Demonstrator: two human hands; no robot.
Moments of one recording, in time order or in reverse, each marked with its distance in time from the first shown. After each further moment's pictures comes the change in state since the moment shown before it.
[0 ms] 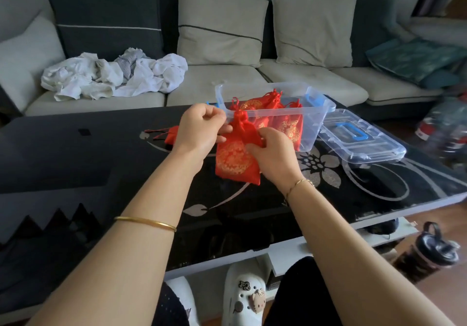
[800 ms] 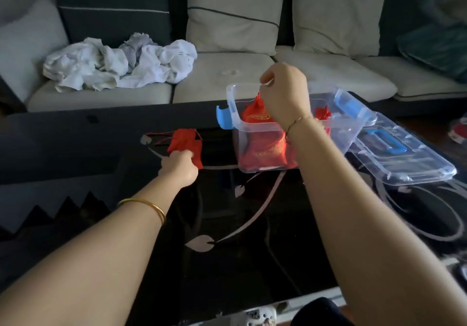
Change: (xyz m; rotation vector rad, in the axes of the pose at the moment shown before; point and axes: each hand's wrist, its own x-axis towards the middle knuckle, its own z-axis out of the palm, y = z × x) left_hand 0.087 -0.118 -0.040 1.052 -0.193 -0.318; right_hand 0.149 -0.032 0.005 -0.286 0.178 -0.090
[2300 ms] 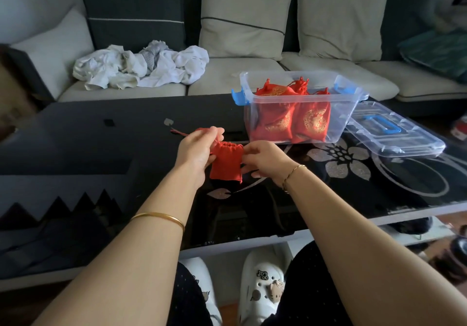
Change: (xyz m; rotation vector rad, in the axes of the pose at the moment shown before) left_hand -0.123 0.007 -0.013 -1.279 0.068 -0.045; right_hand -0.159 0.019 0.034 0.542 -0.703 0.248
